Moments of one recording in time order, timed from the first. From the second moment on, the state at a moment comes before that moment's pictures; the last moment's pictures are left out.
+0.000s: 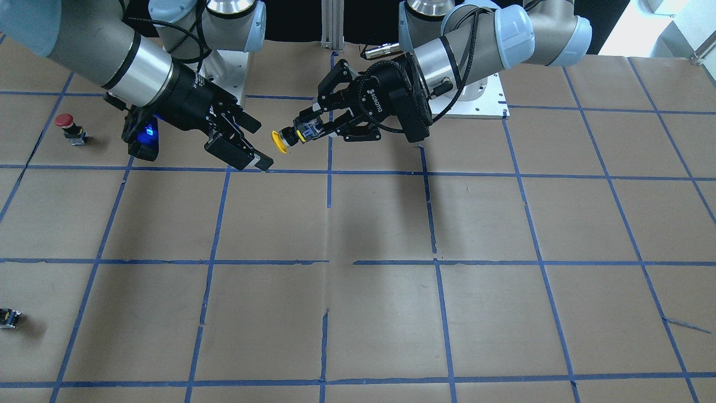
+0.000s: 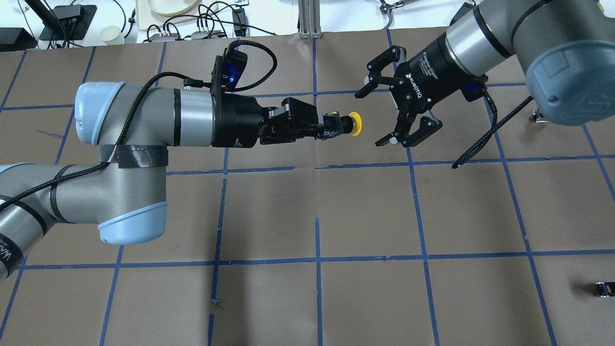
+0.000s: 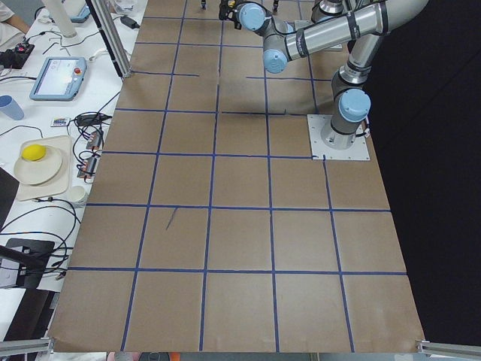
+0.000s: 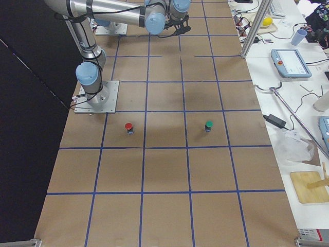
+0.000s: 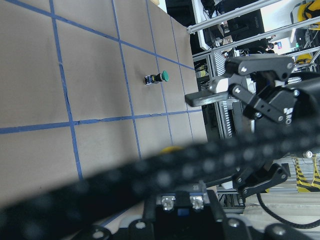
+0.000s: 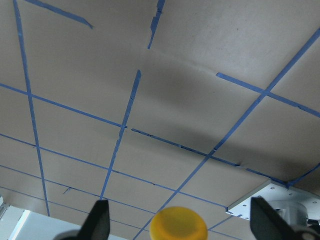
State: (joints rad) left arm -1.64 -1.56 -2.09 -0.61 0.50 -0.24; right arm 1.52 -1.56 1.72 -1.62 -0.88 1.09
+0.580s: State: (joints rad) left arm -1.67 -1.60 -2.04 -0.59 0.52 -0.27; right arm 1.53 -1.56 1.73 -1.61 -0.82 1.09
